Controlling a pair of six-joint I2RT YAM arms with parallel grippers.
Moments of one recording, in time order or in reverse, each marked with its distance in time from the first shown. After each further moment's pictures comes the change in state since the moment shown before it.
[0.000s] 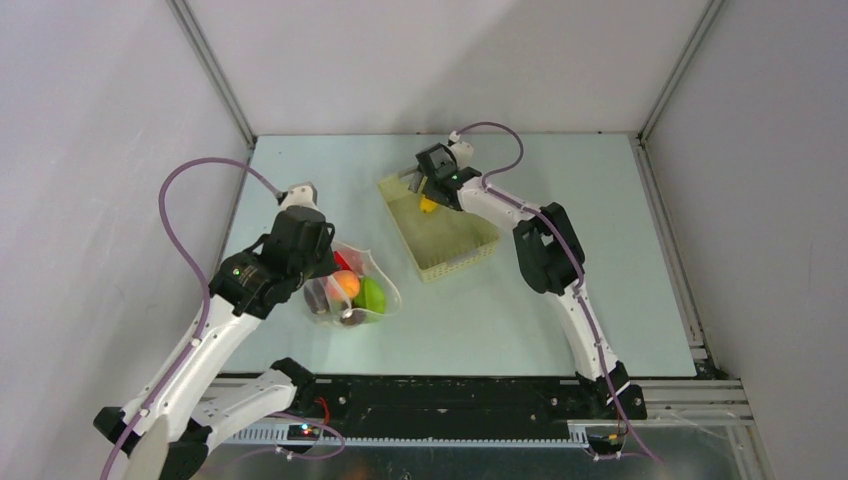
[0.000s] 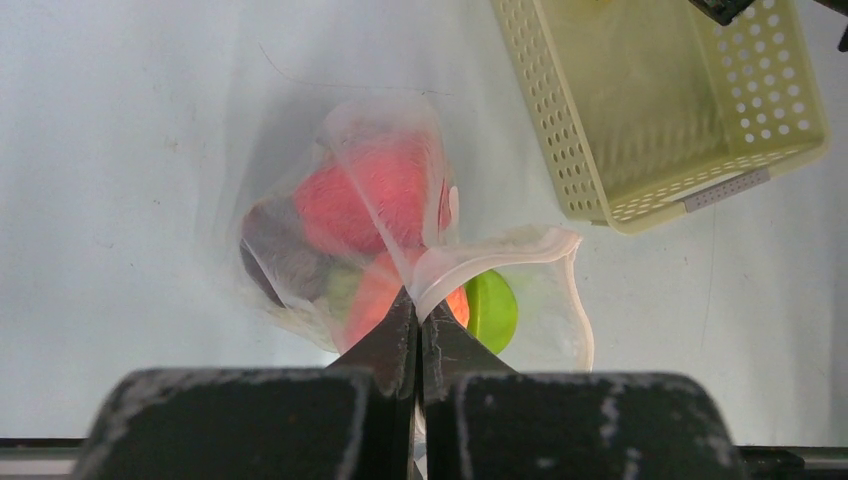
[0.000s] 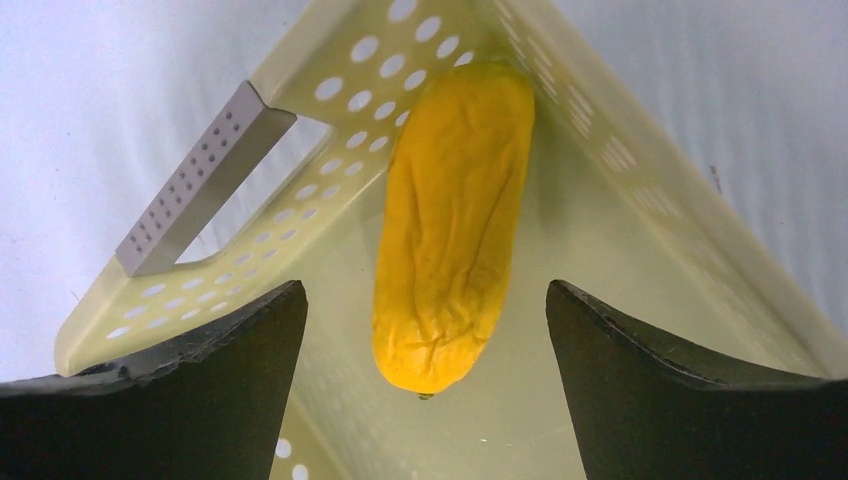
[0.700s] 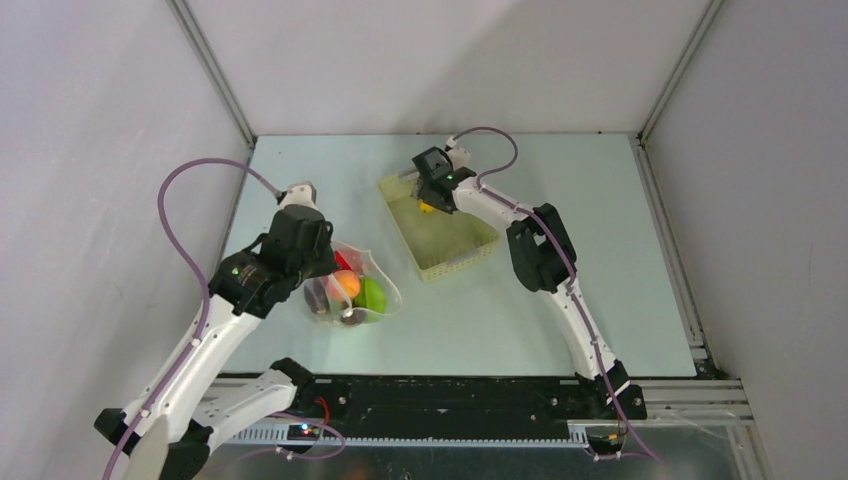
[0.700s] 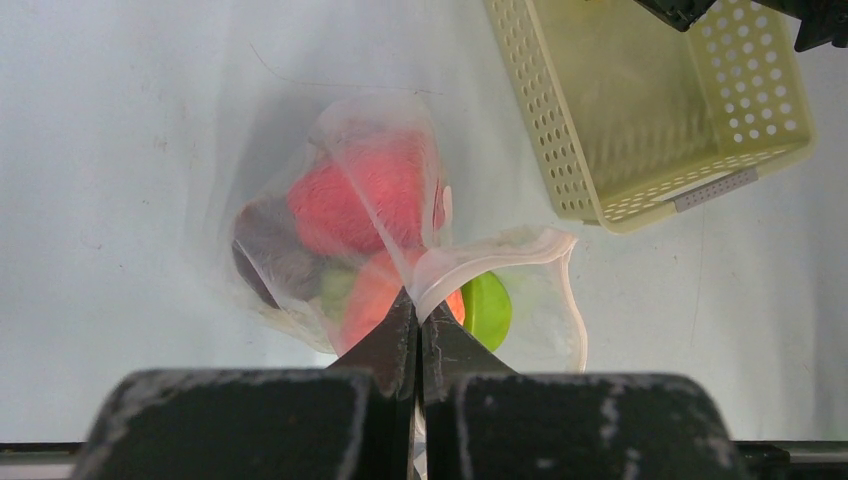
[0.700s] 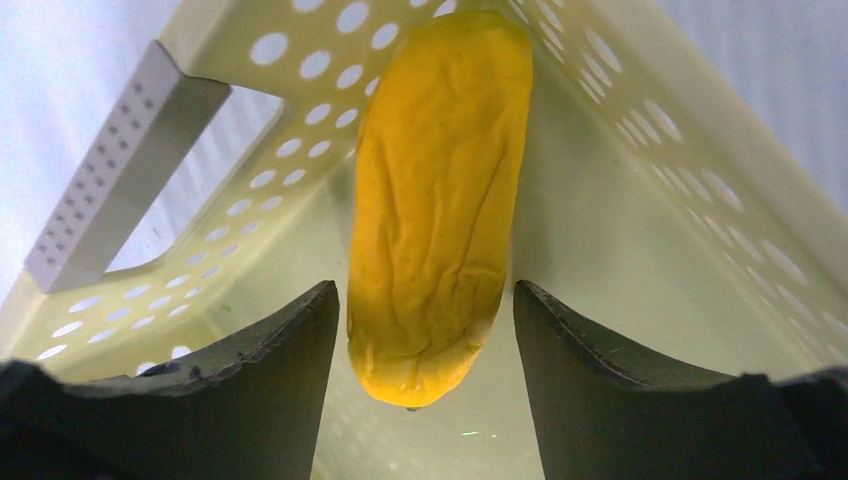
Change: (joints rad) left arm 0.018 0.000 0.000 0.008 0.033 0.001; right arm 0.000 0.084 0.106 -0.101 -0.028 0.039
